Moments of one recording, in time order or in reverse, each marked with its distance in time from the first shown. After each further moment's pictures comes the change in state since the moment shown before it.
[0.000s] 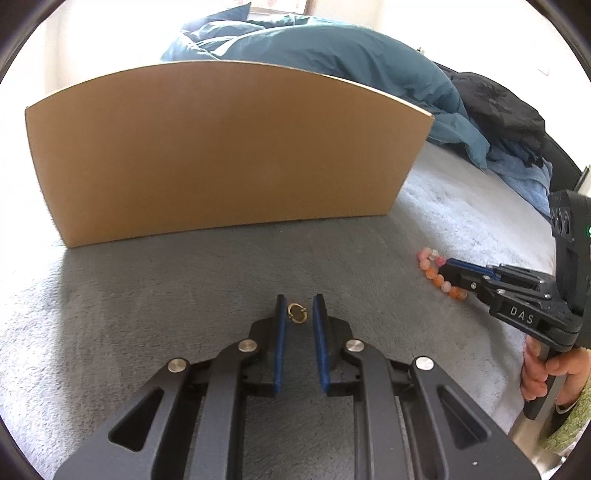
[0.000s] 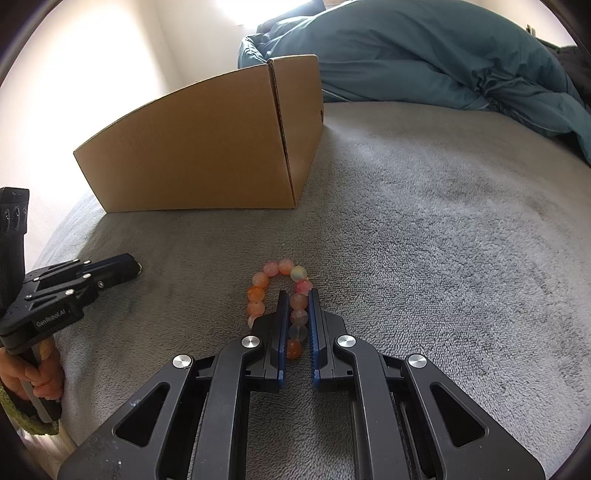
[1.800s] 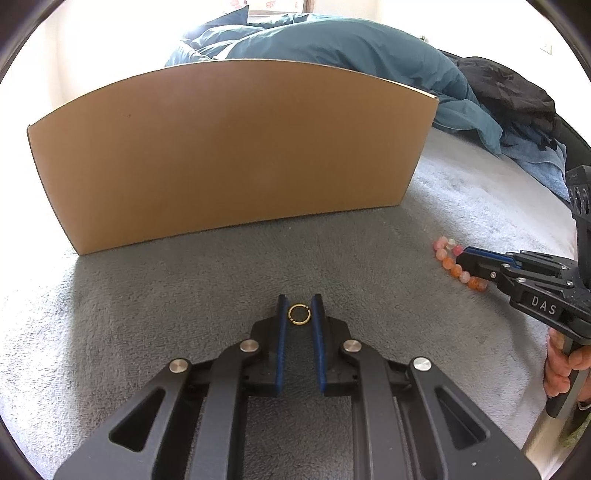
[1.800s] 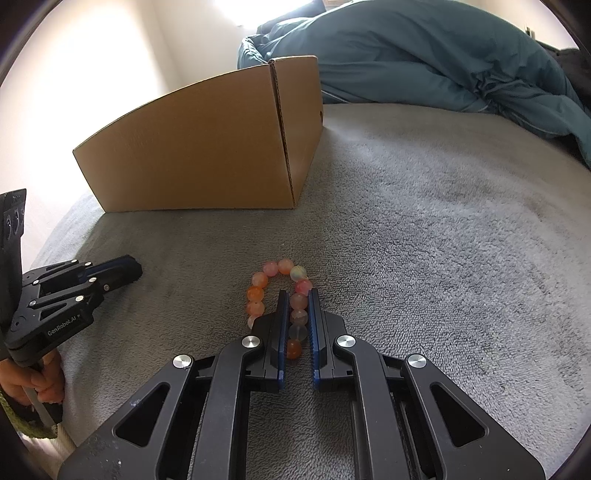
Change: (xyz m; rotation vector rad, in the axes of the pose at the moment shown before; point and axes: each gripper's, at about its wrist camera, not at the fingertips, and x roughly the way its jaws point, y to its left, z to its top) left arm 0.017 -0.025 0.003 0.057 0.005 0.098; right arm 0.001 0.004 0.000 -0.008 -0.003 -0.009
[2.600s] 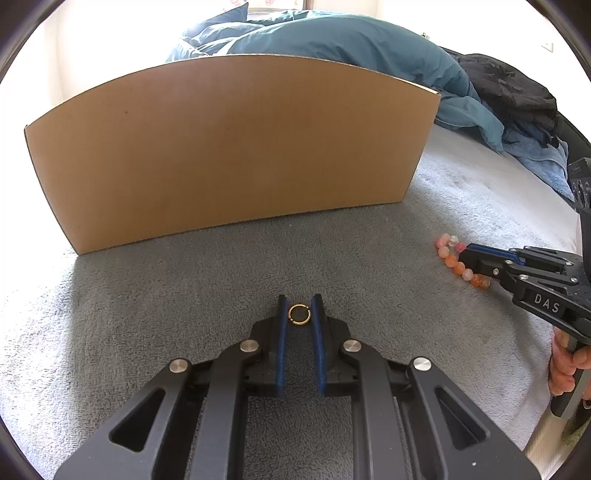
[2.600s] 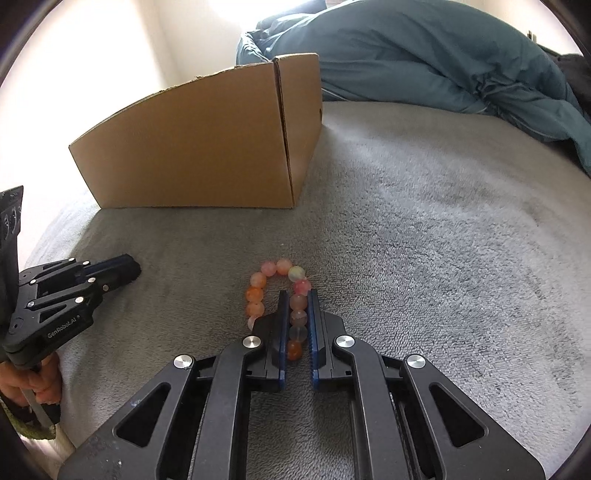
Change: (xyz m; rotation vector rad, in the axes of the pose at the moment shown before) left arm 0.004 0.000 0.003 0.006 0.014 0.004; right arm 0.002 0.012 0.009 -0.005 0.014 -0.025
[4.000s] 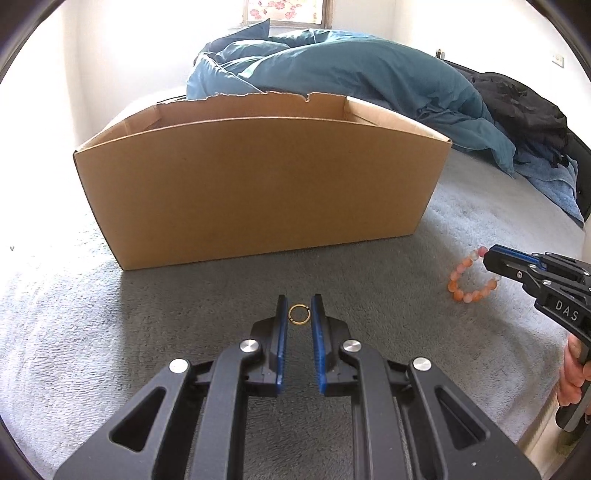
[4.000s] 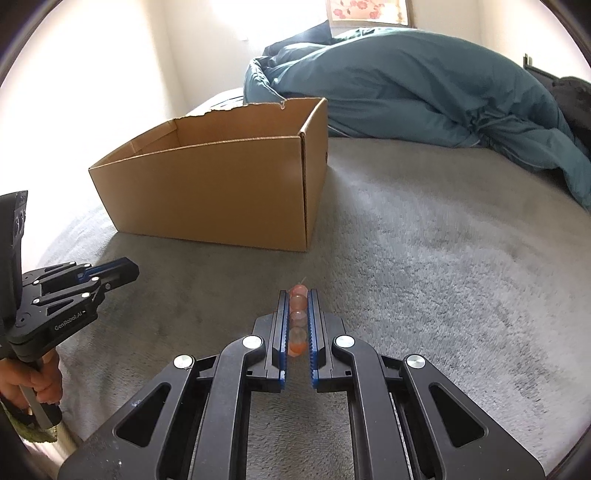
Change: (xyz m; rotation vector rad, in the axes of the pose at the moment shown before) left arm -0.035 0.009 0.001 -0.048 -0.055 0.060; right arm -0.040 0.008 0.011 -0.037 -0.086 -0.015
